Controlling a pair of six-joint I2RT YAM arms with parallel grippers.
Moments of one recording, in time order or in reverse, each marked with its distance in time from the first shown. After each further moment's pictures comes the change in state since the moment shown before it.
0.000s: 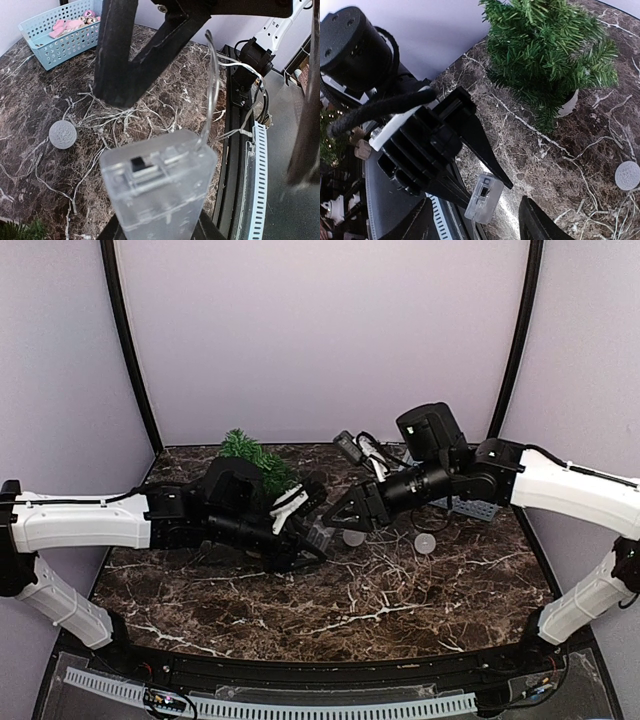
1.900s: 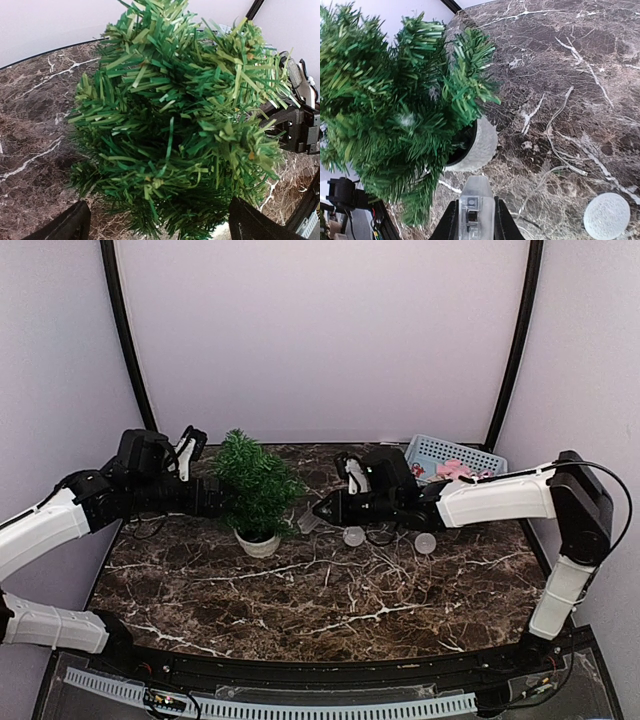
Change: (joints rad) left arm 0.452 -0.340 -0.093 -0.248 -0.282 -0.241; right arm -0.085 0.344 -0.156 0.582 0.277 0.297
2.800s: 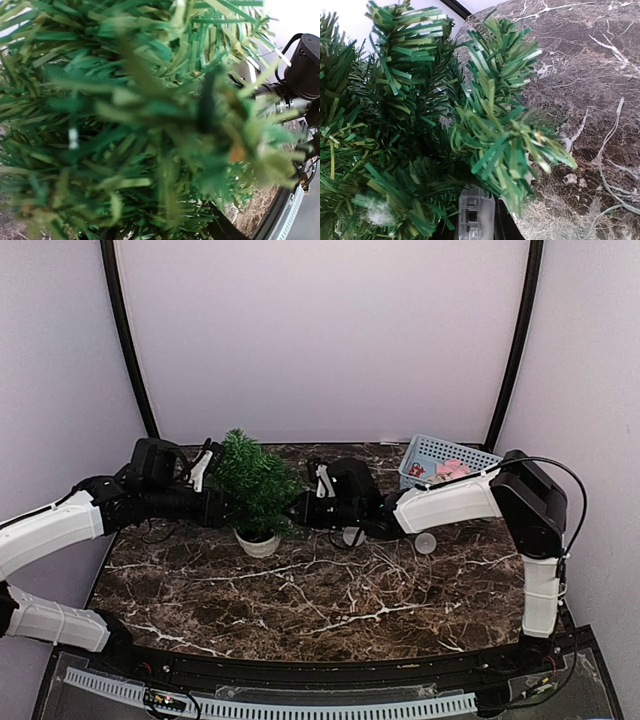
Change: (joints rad) left arm 0.023 0.071 -0.069 0.115 0.235 0.039; right arm 0.065 0.269 0.185 0.174 0.035 0.144
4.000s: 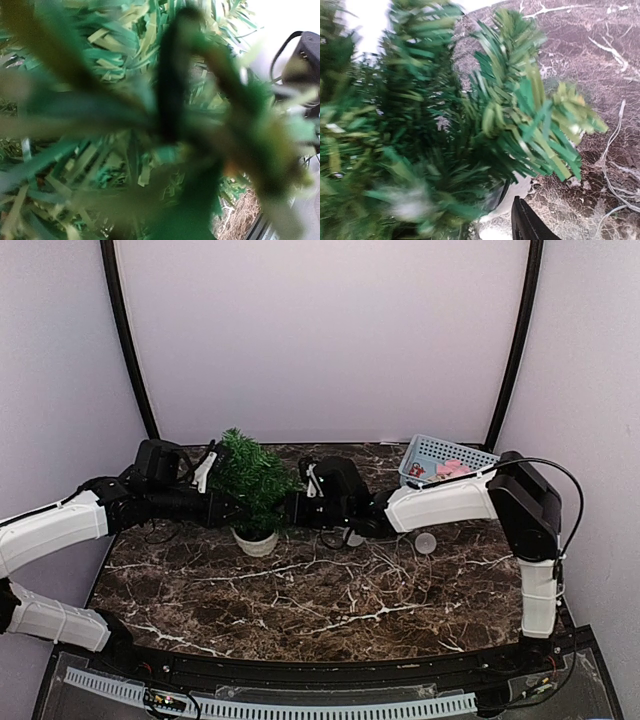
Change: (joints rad) left arm 0.000 0.029 -0.011 0.043 0.057 -0.001; right arm 0.040 0.034 0.091 -0.093 0.082 -0.011
